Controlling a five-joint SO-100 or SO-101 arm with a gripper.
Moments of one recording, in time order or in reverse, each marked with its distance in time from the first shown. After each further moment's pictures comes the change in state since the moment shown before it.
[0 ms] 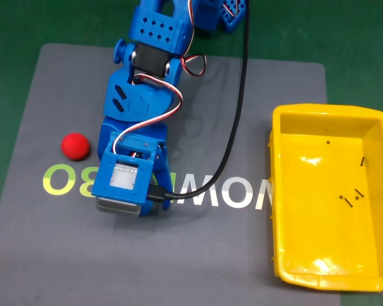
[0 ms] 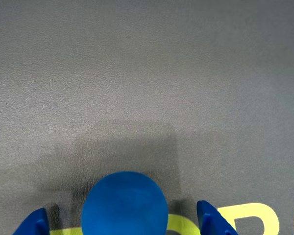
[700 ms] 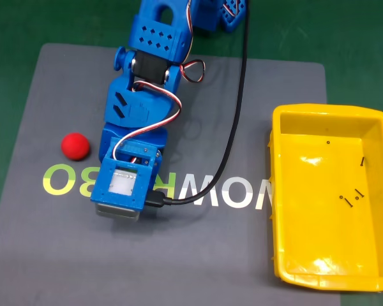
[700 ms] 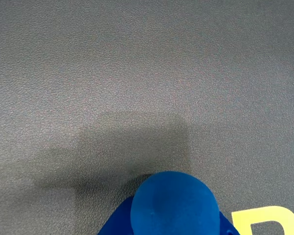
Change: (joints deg) arm 0.0 -3.3 -1.8 0.0 1.6
